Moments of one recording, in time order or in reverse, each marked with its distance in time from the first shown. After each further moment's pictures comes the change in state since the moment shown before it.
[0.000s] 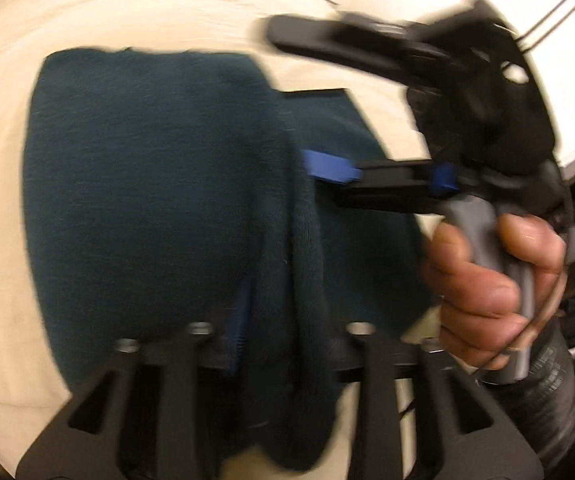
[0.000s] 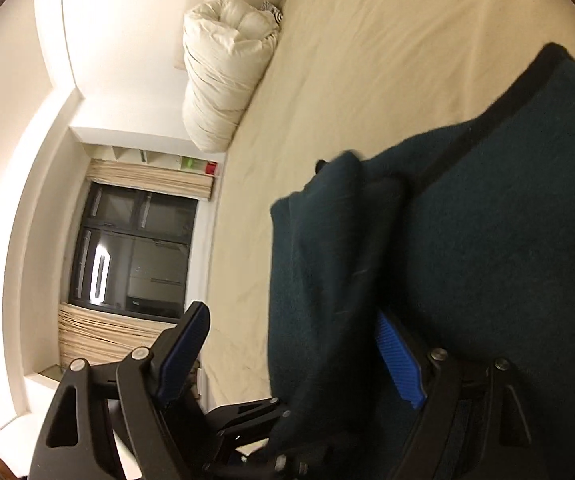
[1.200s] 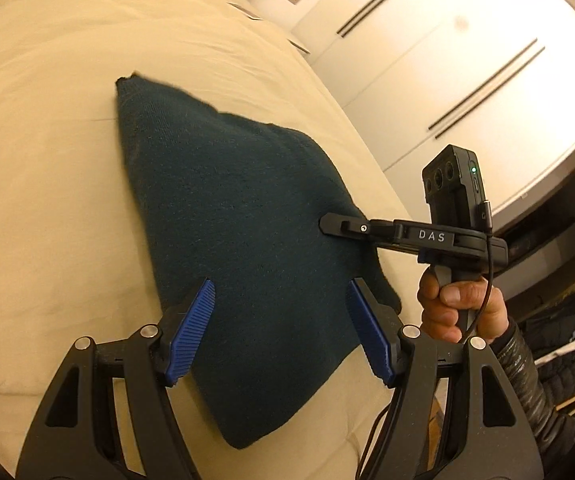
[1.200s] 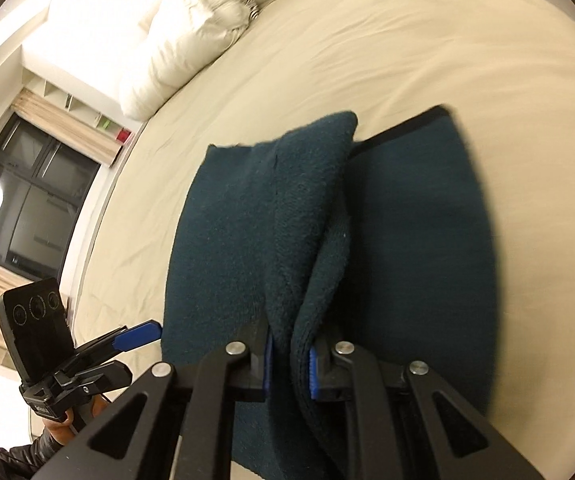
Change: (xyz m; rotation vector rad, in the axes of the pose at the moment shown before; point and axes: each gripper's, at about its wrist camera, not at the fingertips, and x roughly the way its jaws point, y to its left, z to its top) left arm -0.047 0.048 -0.008 -0.033 -0.172 -0.151; right arm -0.054 0.019 -0.041 -0.232 -0.043 -0.467
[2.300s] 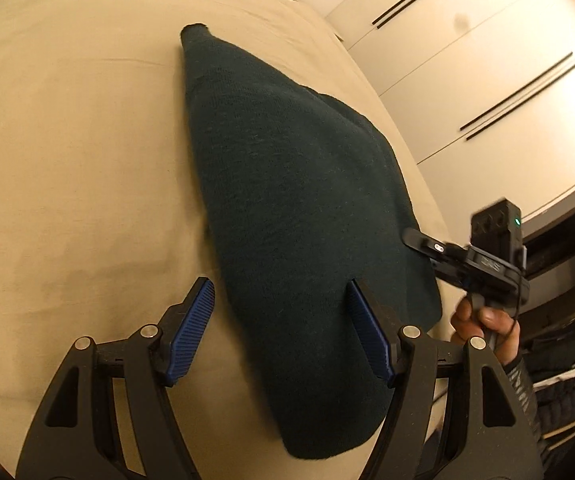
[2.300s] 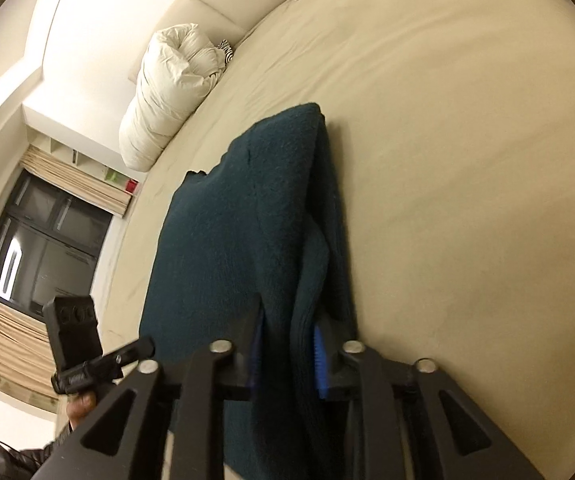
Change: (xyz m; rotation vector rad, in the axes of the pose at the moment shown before) left arm 0.052 0.034 -0.001 -0.117 0.043 0.058; right arm -0.037 -0.084 -0.046 0.141 -0.117 0.072
